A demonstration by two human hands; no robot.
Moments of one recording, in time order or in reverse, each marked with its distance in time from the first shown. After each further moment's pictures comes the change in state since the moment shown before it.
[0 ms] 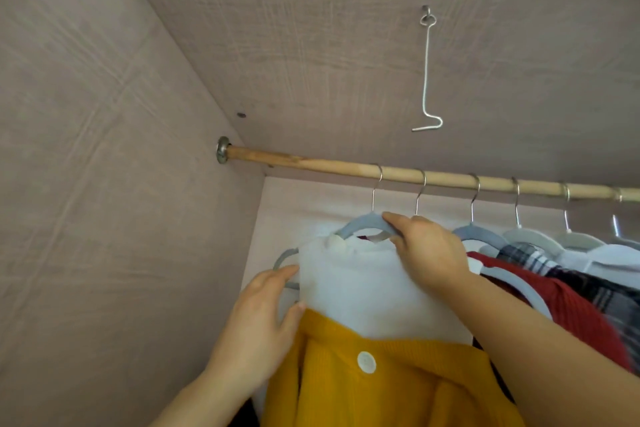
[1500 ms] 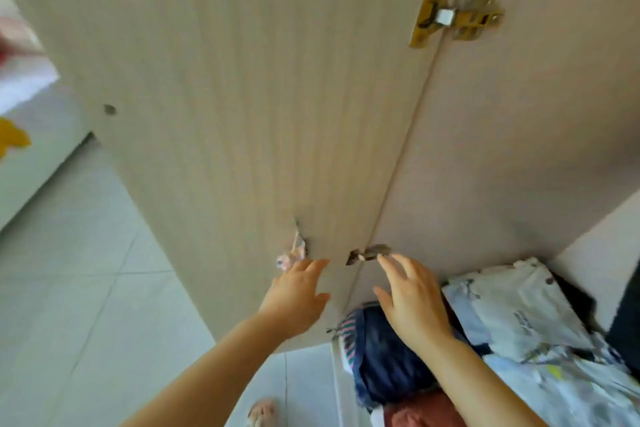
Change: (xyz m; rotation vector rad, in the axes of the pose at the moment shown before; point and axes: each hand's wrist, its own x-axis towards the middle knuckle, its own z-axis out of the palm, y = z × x) left_hand -0.548 0.148 -0.126 0.805 -0.374 -1.500; right_hand -0.561 -0.240 0.065 1.103 -0.632 -0.945
